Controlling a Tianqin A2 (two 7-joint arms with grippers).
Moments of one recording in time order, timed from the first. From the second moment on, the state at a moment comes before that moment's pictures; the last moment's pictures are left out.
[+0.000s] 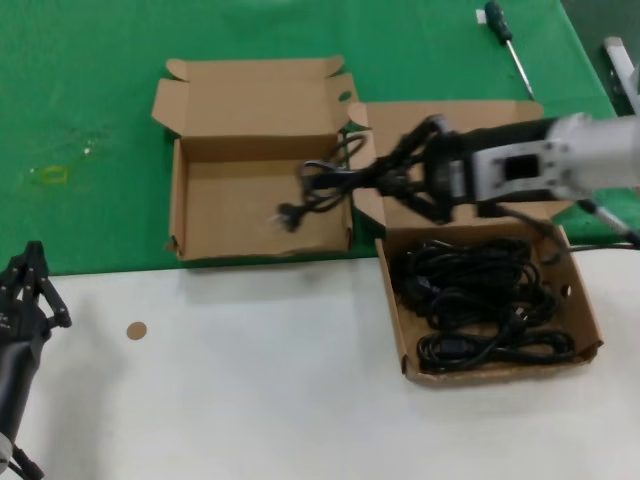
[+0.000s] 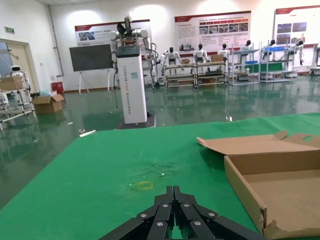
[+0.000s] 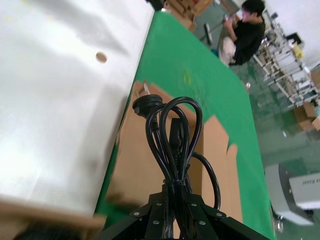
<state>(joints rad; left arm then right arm) 0.00 -0.30 1.60 -1.60 -1.80 0.00 0.00 0.89 0.64 -2.04 1.30 1.40 -0.99 -0.30</state>
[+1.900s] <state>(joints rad) 0.00 -0.30 1.60 -1.60 -1.80 0.00 0.00 1.00 0.22 -2.09 0.73 1.45 -0.72 -0.83</state>
